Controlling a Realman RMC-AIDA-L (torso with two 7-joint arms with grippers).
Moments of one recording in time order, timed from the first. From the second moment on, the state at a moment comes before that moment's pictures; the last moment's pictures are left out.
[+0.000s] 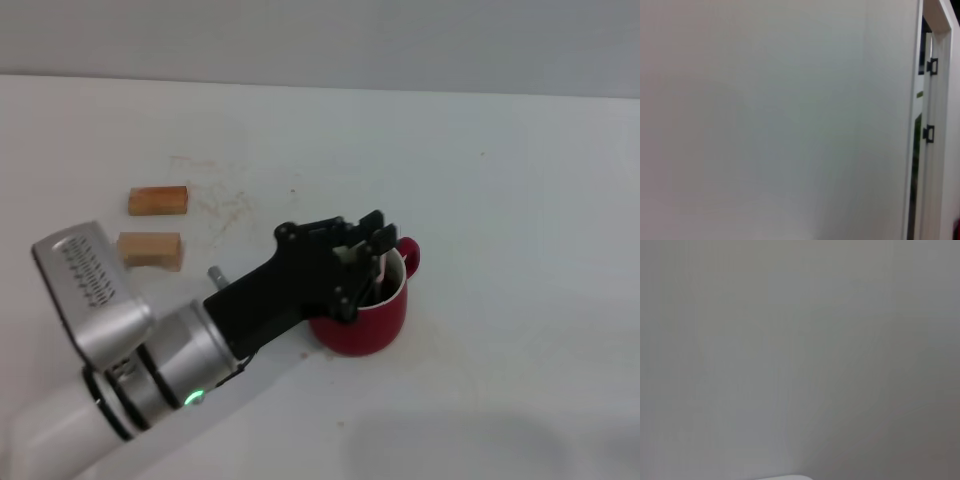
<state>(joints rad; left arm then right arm) -0.45 -2.07 -0.58 -0.39 2.83 1.27 -0.45 0.20 2.08 0.16 0.38 -1.06 -1.47 -0.26</state>
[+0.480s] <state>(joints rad) -0.37 -2.06 -0.66 -0.36 2.82 1.29 -0.41 0.21 2.08 0.15 0.38 -1.07 -1.47 -0.26</state>
